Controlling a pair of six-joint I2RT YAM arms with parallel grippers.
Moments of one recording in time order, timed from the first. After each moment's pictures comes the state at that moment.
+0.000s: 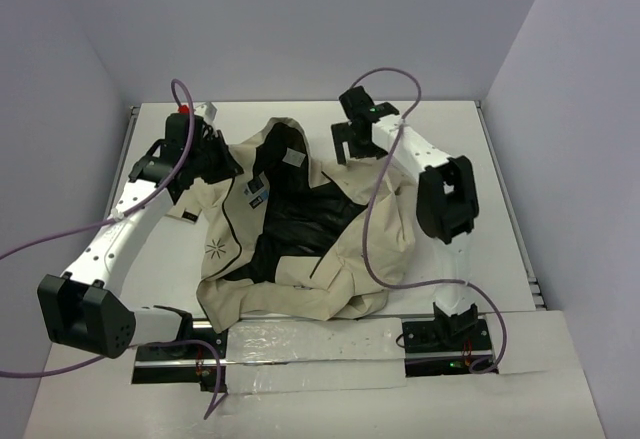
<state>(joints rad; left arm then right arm) -0.29 1.31 1.21 -0.60 0.14 -0.52 0.41 2.08 1.85 -0.81 0.20 0.22</state>
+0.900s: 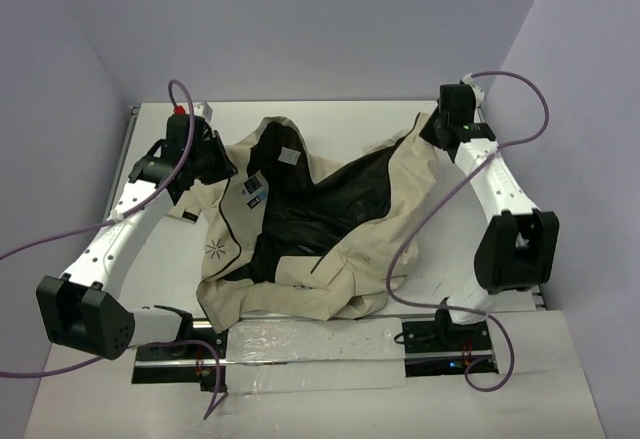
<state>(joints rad) -0.31 1.30 1.22 -0.63 0.03 -0.54 0.07 1.56 1.38 -0.44 0.16 0.53</state>
